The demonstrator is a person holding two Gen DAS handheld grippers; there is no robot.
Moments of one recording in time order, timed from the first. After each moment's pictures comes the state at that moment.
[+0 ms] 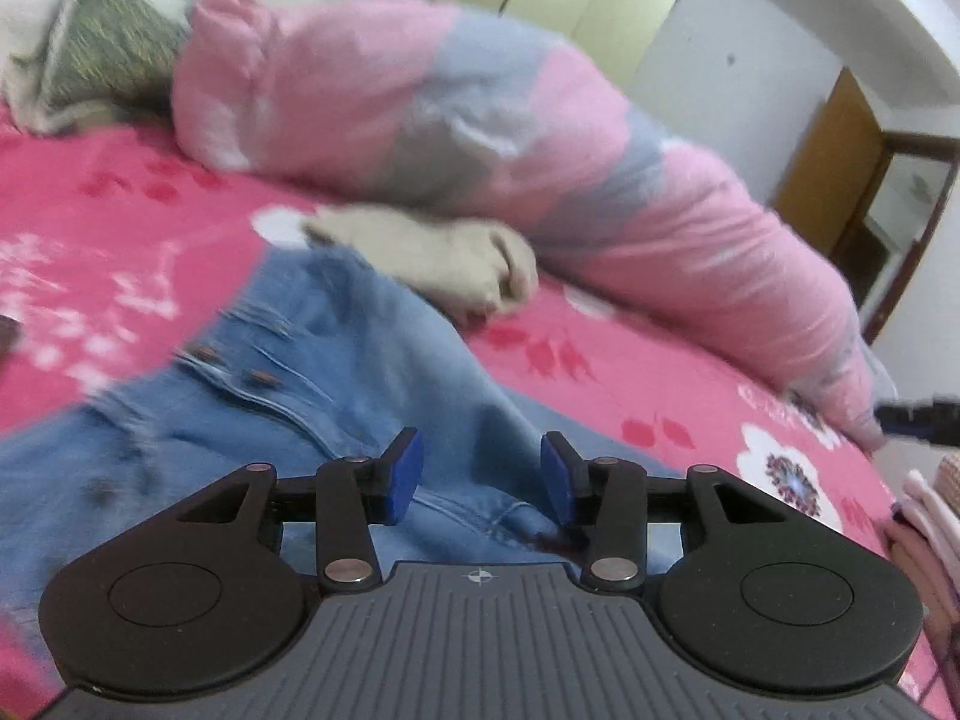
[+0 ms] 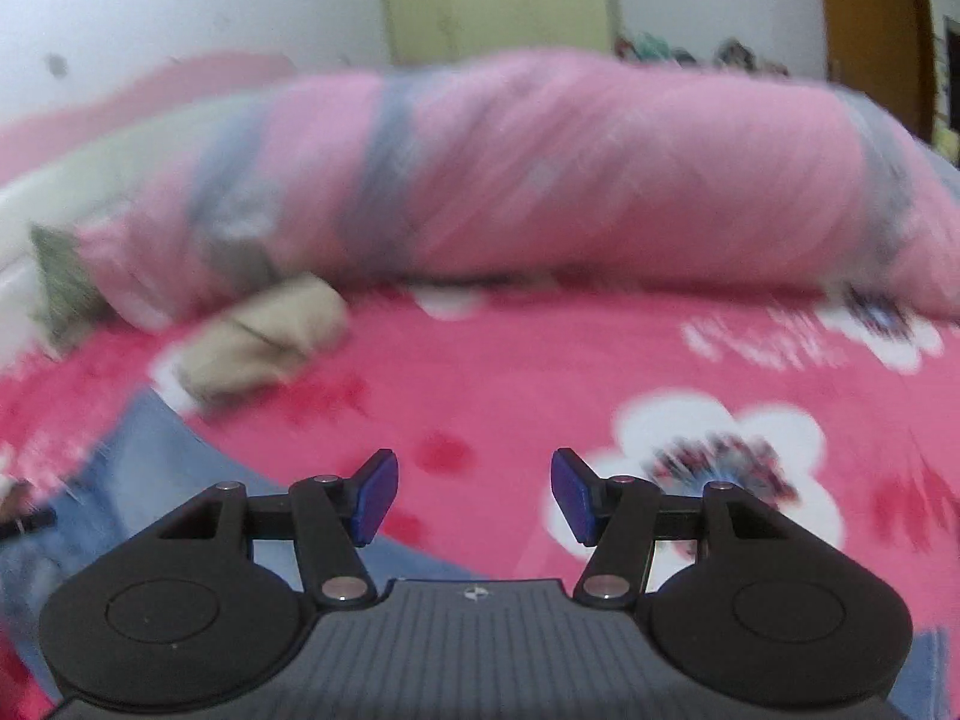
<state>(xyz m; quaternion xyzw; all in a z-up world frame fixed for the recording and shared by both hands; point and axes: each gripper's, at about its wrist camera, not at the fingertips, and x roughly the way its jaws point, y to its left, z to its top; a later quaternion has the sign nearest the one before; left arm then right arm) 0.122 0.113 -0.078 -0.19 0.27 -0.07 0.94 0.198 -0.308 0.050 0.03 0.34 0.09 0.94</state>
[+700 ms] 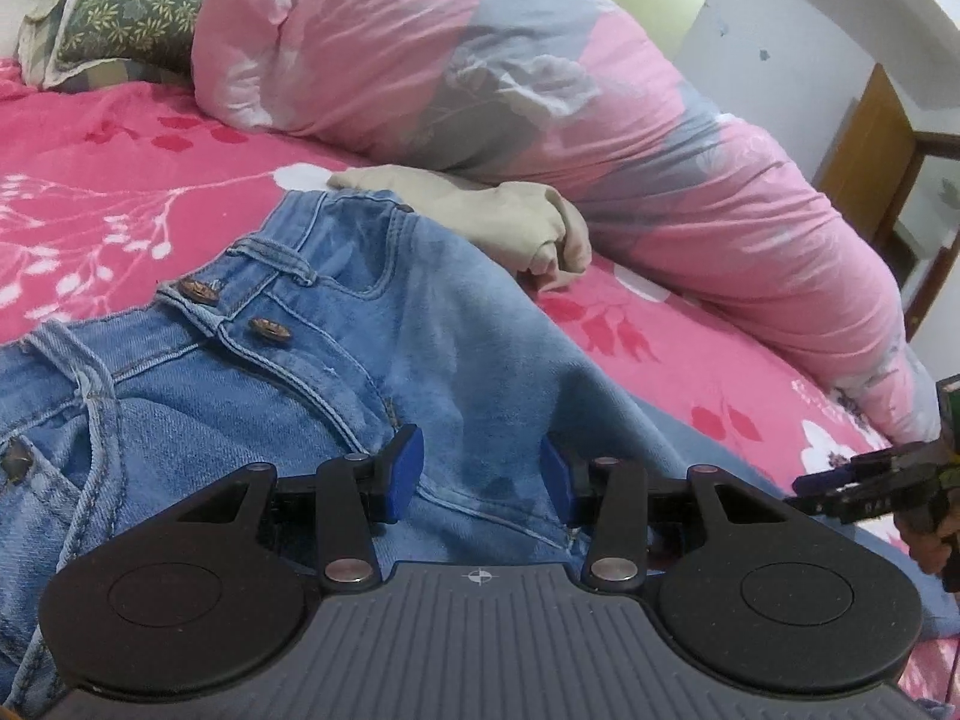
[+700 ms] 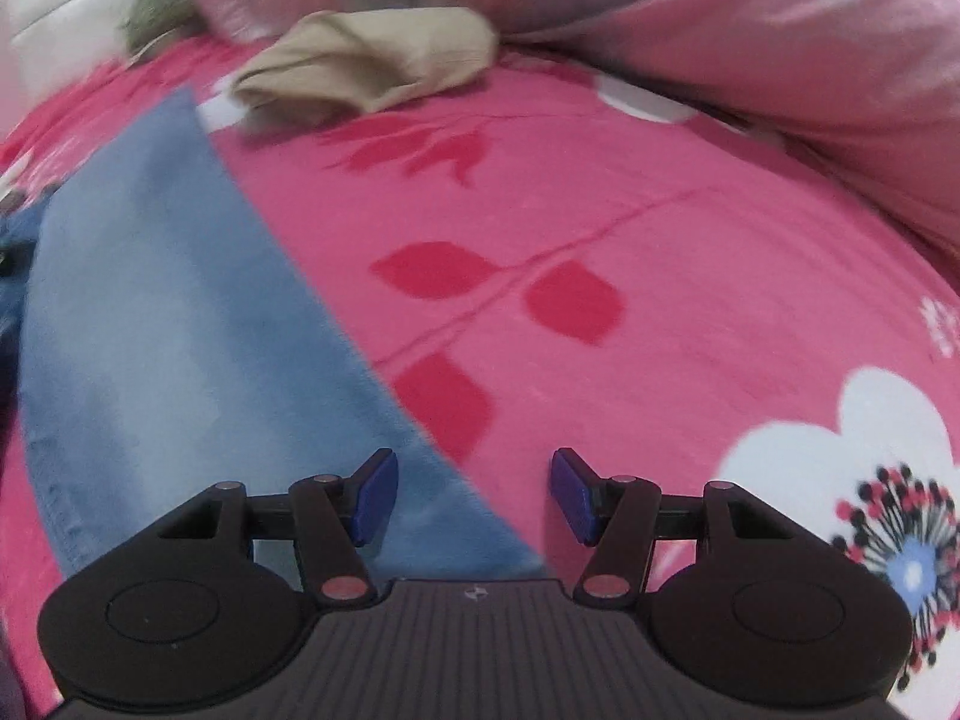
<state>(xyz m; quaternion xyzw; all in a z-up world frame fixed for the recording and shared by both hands) 0.144 0.120 -0.119 -0.20 0.26 -0.04 0.94 0.282 -0.213 -0.075 -0.16 0.45 0.26 0.84</state>
